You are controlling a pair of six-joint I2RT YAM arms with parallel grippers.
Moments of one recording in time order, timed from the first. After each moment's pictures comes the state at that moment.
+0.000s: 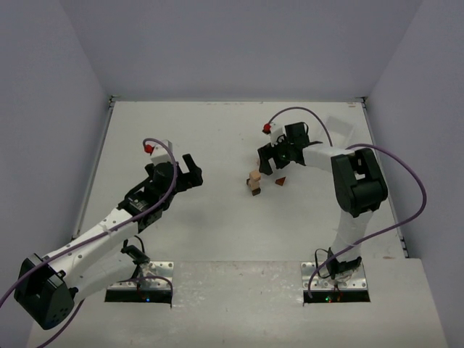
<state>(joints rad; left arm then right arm) -0.57 0.91 0.59 -0.16 -0.44 -0.62 0.27 1.93 1.09 -0.05 -0.42 -0.25</state>
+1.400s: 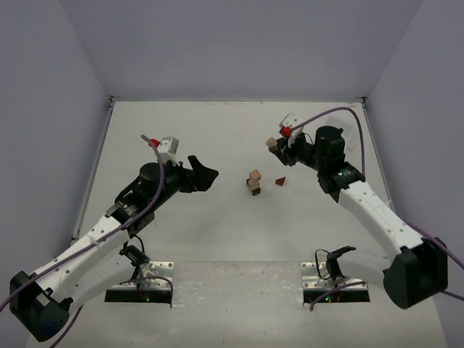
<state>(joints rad) -0.57 0.79 0.62 -0.11 -0.06 -0.62 0.33 1.20 0.84 0.03 -0.40 -0.35</state>
